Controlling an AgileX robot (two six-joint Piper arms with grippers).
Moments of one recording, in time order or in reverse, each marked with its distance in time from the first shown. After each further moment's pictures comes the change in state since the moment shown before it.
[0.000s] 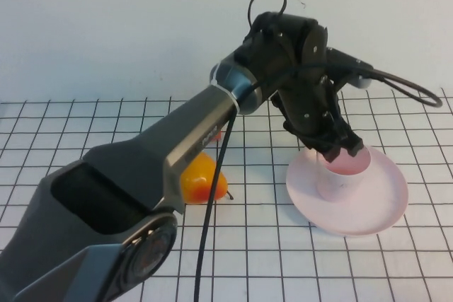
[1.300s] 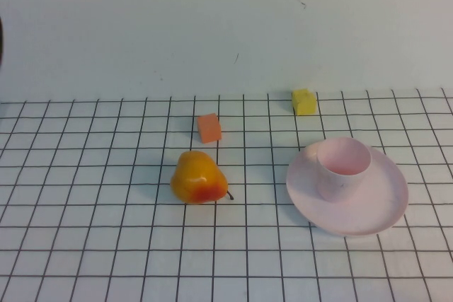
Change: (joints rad) right arm 0.000 0.000 0.000 0.000 0.000 0.000; left arm -0.002 -1.340 0.911 0.715 -0.413 -0.528
